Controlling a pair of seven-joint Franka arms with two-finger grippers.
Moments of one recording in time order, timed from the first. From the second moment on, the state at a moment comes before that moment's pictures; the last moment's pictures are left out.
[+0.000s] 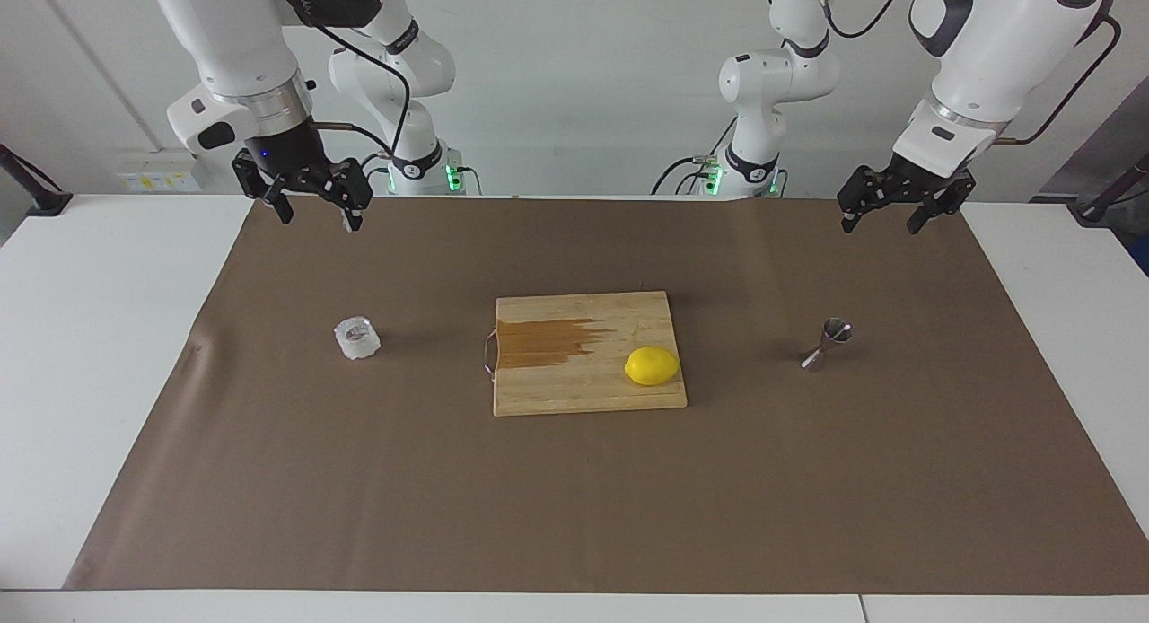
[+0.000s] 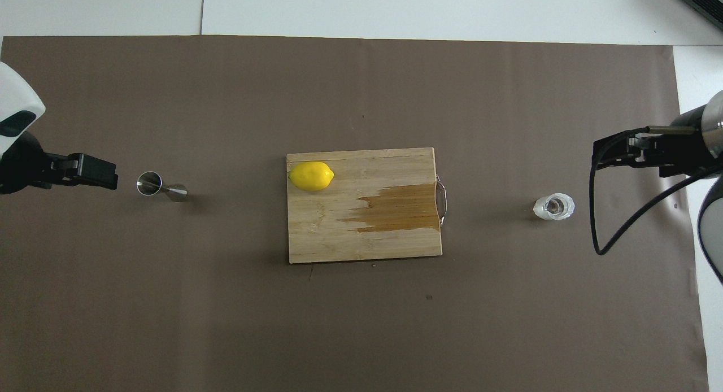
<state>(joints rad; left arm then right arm) 0.07 -0.06 -0.17 -1.67 -0.03 1.59 -0.02 0.07 0.00 0.00 -1.56 -0.02 1.57 0.21</state>
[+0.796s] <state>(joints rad) 0.07 -0.06 -0.18 -1.67 -0.03 1.59 -0.02 0.07 0.00 0.00 -1.56 -0.02 1.57 0.21</state>
